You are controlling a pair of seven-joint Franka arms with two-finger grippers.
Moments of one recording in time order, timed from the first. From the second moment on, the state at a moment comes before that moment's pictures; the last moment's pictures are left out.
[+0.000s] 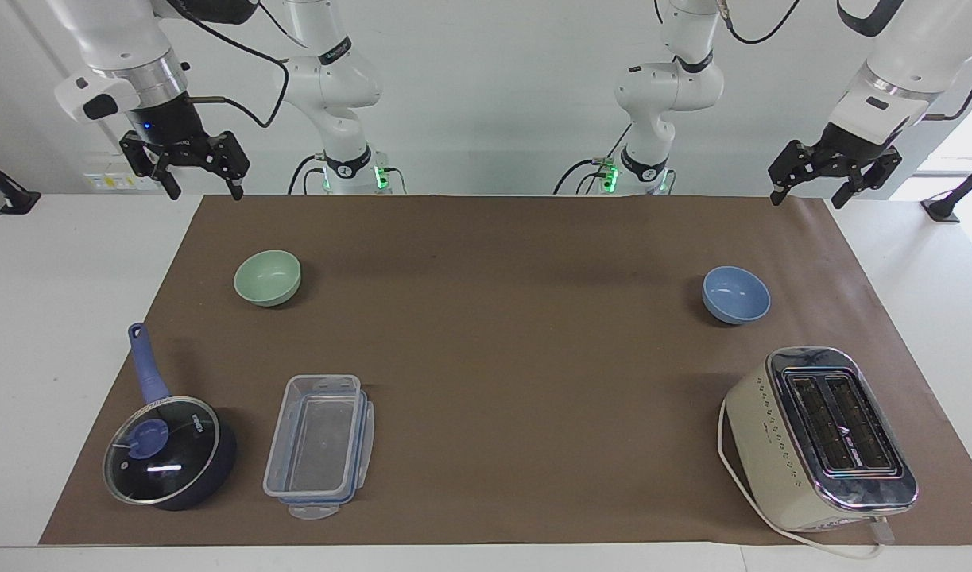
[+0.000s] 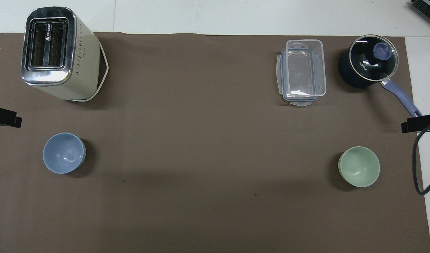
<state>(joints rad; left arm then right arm) -0.02 -0.04 0.02 -1.54 -0.01 1.50 0.13 -0.08 -0.11 -0.01 -1.65 0.00 1.57 -0.07</state>
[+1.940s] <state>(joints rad) 0.07 -0.08 0.04 -1.90 -0.11 1.85 0.28 -0.08 -0.13 -0.01 -1.64 0.00 1.53 -0.07</state>
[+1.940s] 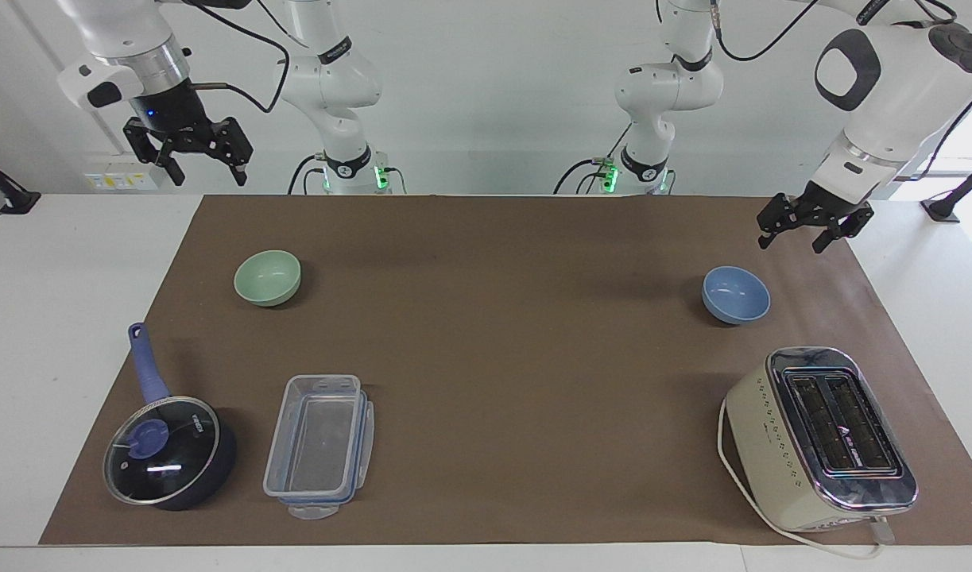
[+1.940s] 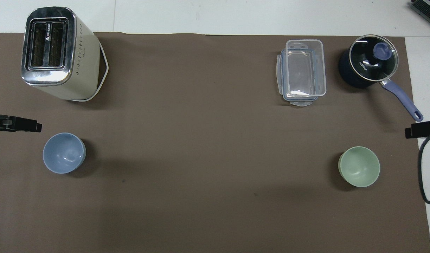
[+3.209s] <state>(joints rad) 0.24 0.13 0.04 -2.20 -0.28 2.21 0.59 -0.08 -0.13 -0.01 -1.64 0.00 1.53 -0.07</state>
